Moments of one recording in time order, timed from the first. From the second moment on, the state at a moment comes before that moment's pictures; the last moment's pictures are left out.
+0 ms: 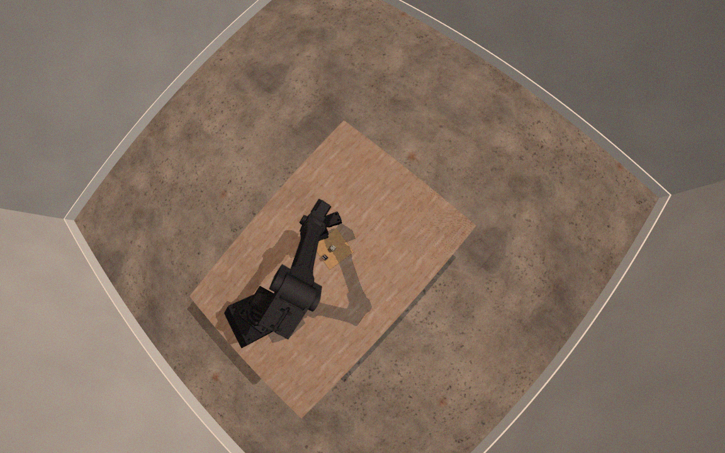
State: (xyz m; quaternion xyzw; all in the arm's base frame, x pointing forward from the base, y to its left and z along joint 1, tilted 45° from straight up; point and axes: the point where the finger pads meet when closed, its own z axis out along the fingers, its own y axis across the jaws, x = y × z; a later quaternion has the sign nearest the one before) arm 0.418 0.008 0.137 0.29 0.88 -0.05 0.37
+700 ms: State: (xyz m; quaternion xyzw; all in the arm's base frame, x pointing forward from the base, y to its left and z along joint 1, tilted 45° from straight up) arm 0.410 -0.050 0.171 0.07 0.92 -0.14 0.36
